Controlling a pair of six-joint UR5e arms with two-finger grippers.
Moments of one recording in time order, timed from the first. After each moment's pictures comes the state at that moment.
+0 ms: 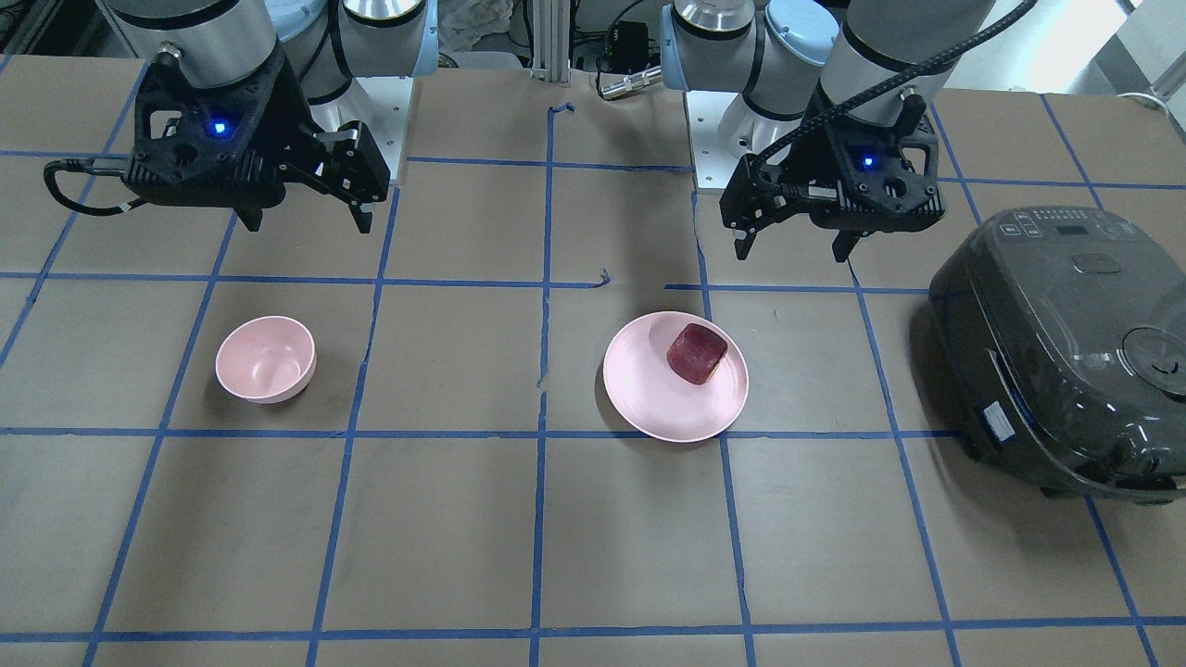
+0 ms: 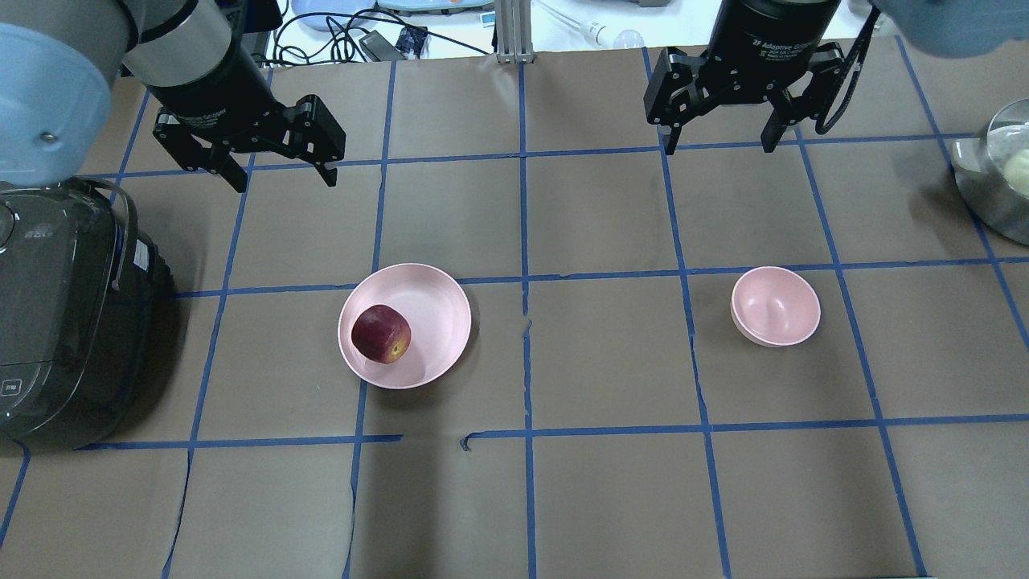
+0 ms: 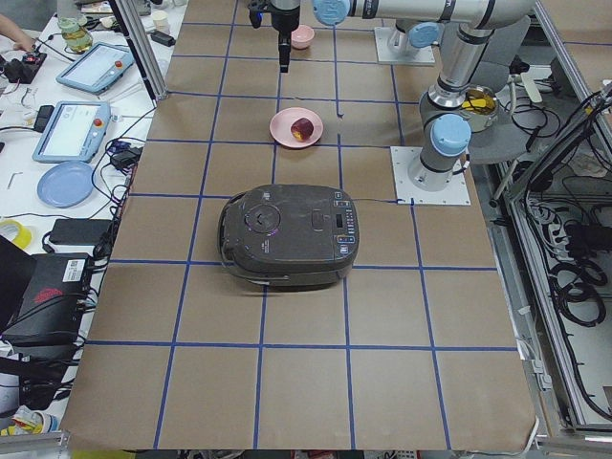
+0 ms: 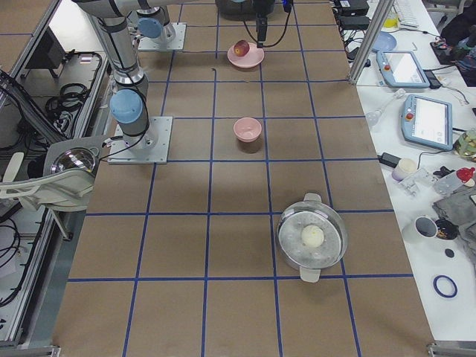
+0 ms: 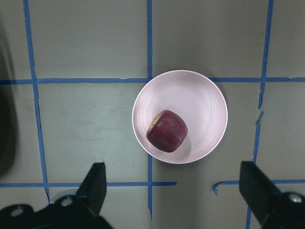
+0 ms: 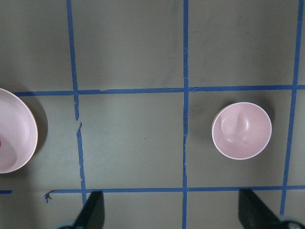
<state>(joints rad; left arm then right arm) -1.59 -1.59 -1.54 -1.54 1.55 -0.04 1.65 -1.49 1.38 -1.44 -1.55 0.10</state>
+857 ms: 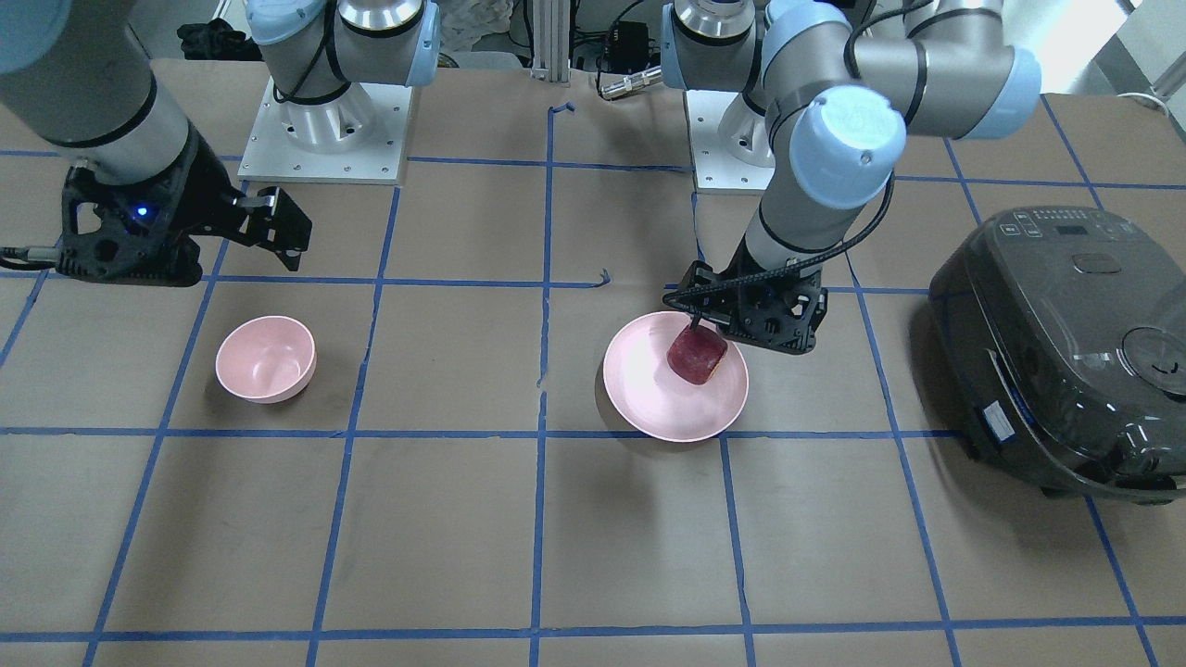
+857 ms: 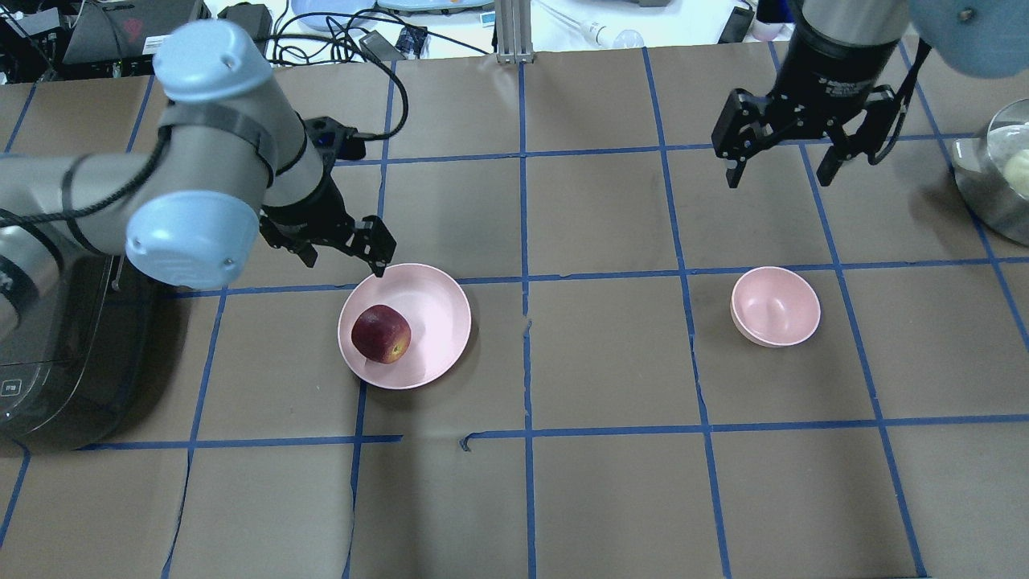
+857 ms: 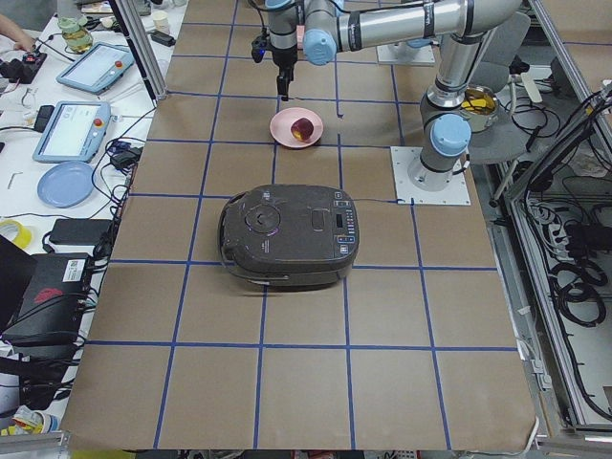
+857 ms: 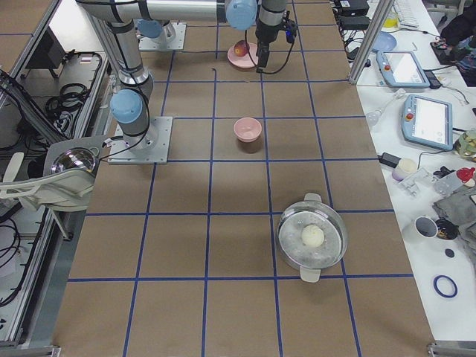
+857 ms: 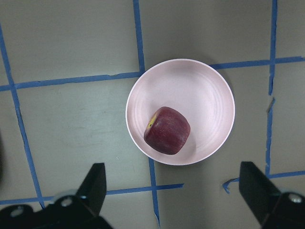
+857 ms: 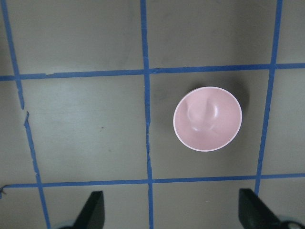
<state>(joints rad) -1.61 -1.71 -1.90 -1.16 1.55 0.22 1.47 -1.47 1.53 -1.47 -1.58 -0.06</state>
